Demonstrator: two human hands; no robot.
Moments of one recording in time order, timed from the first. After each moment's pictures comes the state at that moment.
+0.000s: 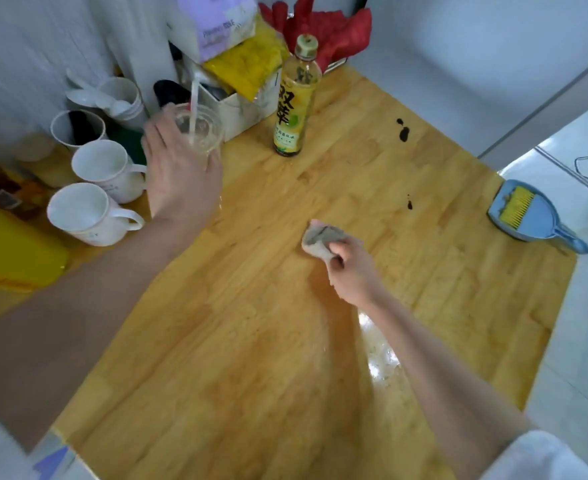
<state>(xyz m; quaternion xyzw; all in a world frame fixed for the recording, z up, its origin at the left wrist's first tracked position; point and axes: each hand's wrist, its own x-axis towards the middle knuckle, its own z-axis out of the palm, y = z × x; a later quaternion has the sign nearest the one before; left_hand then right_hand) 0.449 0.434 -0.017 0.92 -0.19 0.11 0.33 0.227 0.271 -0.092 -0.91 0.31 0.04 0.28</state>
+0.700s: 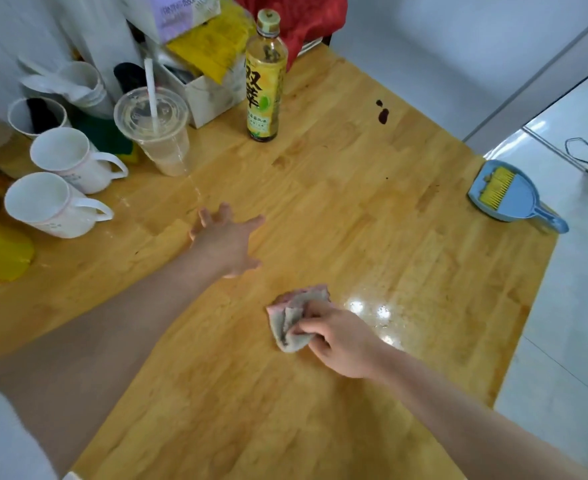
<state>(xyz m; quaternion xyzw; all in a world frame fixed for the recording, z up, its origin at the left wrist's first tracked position) 0.366 0.405 -0.069 0.87 -0.34 -0.34 -0.06 0.121 0.310 -0.088 -0.92 0.08 0.12 0.35</state>
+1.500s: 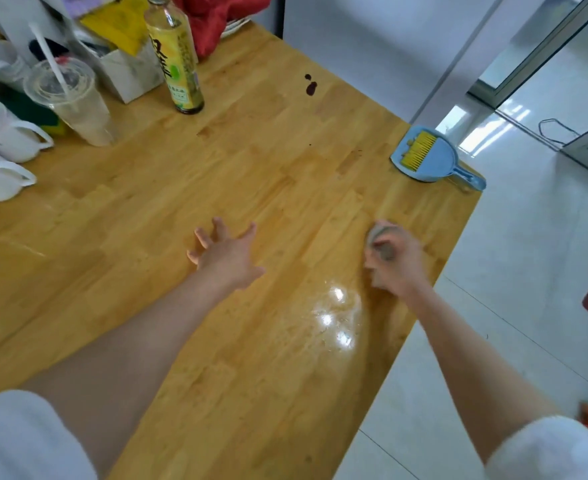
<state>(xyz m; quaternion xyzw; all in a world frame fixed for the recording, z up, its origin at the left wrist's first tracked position) 0.192 0.348 -0.073 0.89 -0.29 -0.36 -0.02 -0.016 0.136 -0.076 -0.83 0.42 -0.07 0.35</state>
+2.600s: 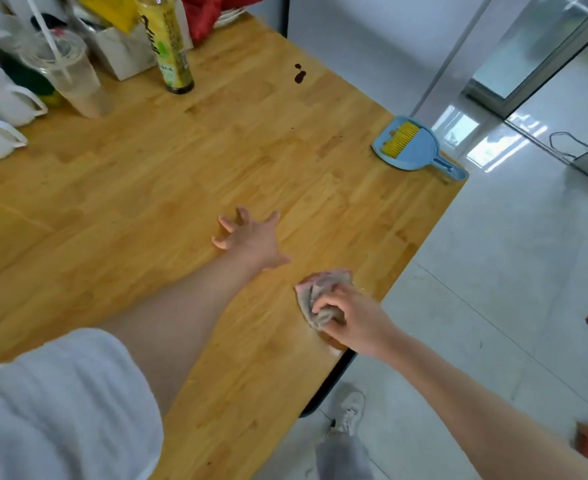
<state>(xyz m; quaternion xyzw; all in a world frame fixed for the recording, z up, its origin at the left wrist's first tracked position) 0.106 0.279 -0.075 0.90 -0.25 -0.35 -0.01 -0.117 0.180 -0.098 -0.92 0.13 0.08 0.35</state>
